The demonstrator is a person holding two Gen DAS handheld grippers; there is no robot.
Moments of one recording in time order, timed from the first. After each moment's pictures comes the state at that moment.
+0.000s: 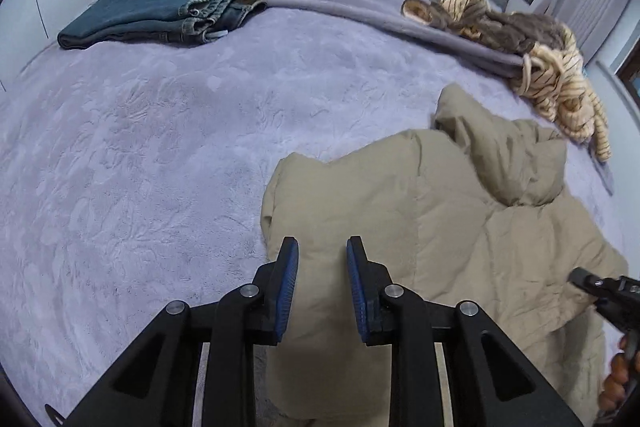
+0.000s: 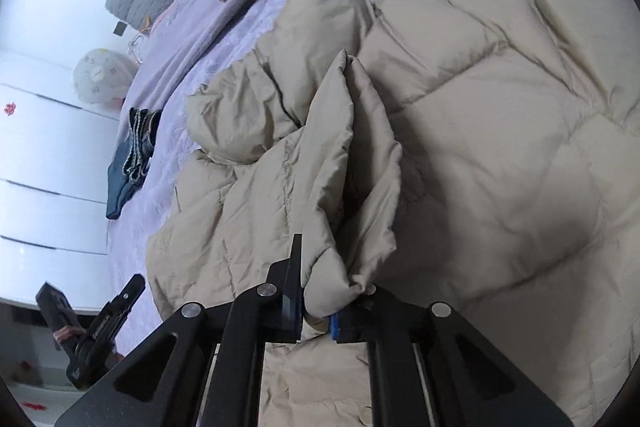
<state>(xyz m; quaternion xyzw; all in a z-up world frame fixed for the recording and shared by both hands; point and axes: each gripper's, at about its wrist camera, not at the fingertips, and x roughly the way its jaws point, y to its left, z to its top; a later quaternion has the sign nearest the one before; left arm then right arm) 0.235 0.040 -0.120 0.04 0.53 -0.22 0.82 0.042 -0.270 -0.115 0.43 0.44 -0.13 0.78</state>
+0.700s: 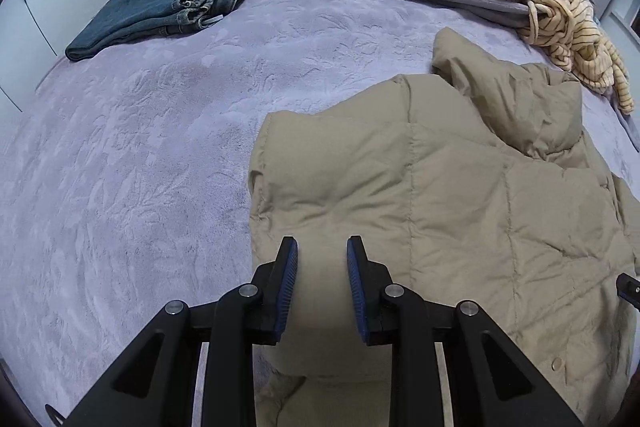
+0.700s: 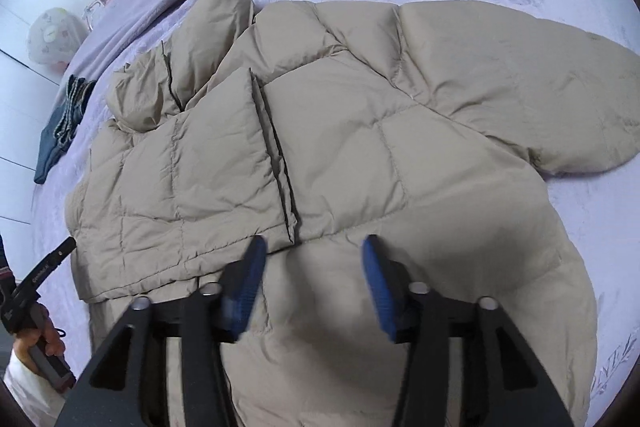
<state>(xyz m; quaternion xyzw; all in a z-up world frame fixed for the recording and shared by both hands) 0.194 0.034 -0.114 0.11 0.54 -0.19 0.81 -0.040 -0.307 -0.115 0.35 0.51 -0.21 0.76</state>
